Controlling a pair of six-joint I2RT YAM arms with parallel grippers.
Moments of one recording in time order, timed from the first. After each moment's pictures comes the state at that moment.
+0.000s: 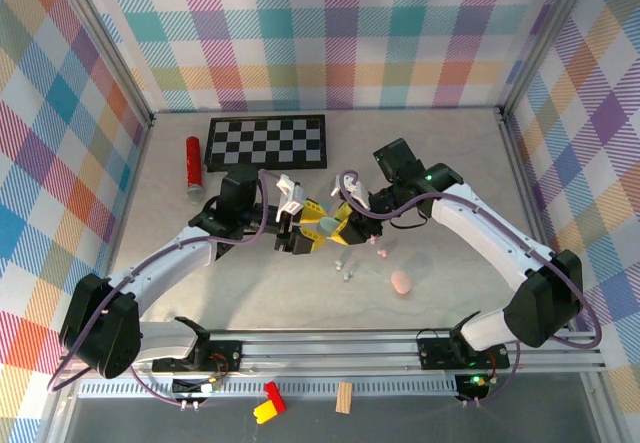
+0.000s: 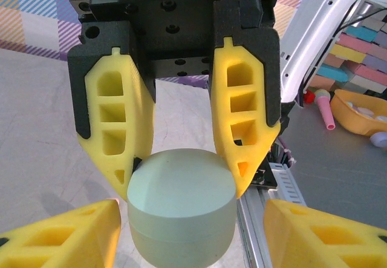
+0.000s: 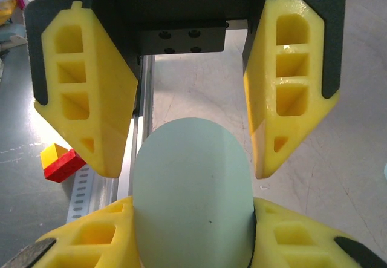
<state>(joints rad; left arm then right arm) -0.51 1.27 0.80 0.06 1.12 0.16 0.59 1.43 1.29 -0.89 -0.86 -0.56</state>
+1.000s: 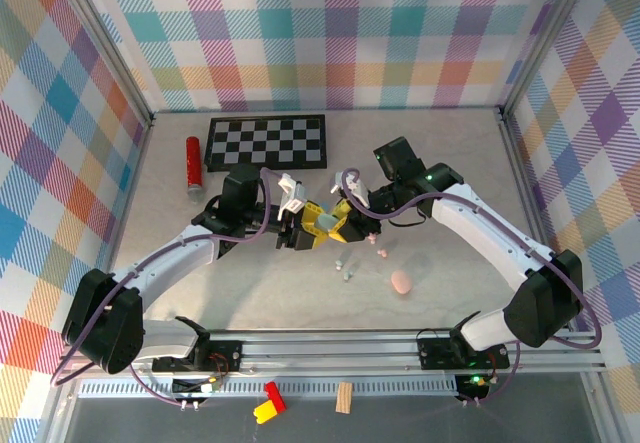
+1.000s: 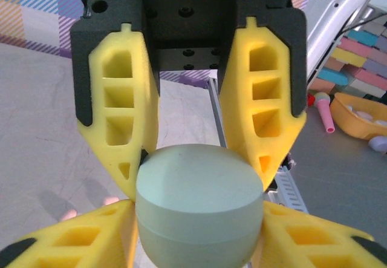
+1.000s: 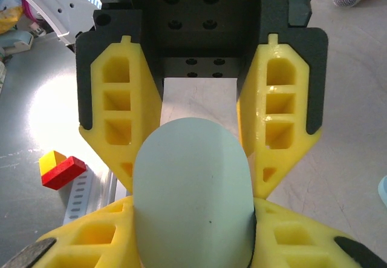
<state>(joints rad) -0.51 1.30 0.80 0.09 1.12 0.13 0.59 1.43 1.29 -0.85 -0.89 -0.56</state>
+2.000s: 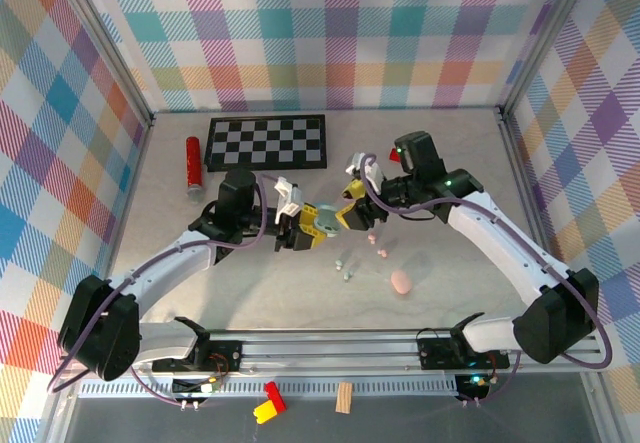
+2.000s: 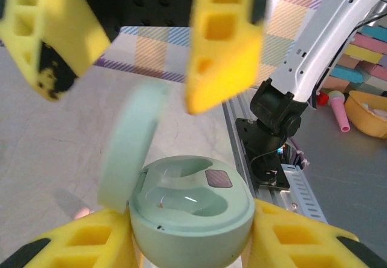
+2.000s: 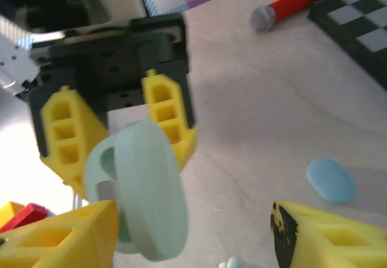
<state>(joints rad) -0.51 1.25 0.75 0.15 1.08 0.13 0.51 1.33 1.22 -0.65 -0.79 -0.33</state>
